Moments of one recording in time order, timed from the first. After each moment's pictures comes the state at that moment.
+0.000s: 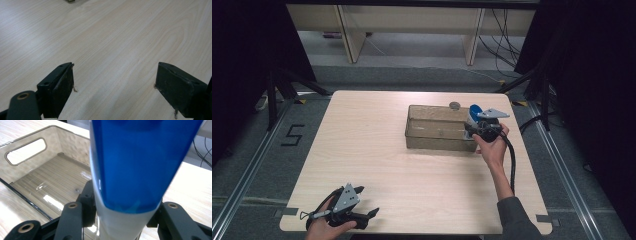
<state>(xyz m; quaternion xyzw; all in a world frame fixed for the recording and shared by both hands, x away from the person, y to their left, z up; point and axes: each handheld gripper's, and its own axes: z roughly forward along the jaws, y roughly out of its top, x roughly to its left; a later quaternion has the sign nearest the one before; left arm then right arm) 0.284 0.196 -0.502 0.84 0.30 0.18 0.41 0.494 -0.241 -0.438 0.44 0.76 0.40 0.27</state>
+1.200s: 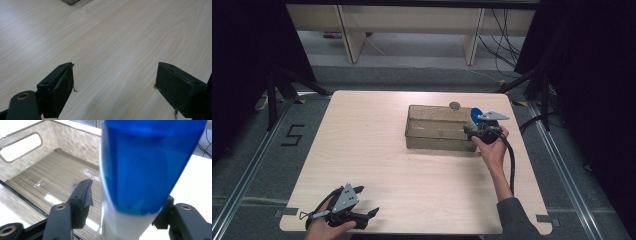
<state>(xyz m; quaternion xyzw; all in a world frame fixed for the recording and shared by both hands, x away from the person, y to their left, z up) 0.283 0.195 -0.500 0.83 0.30 0.19 0.42 0.494 -0.243 -0.449 0.46 0.75 0.40 0.25</state>
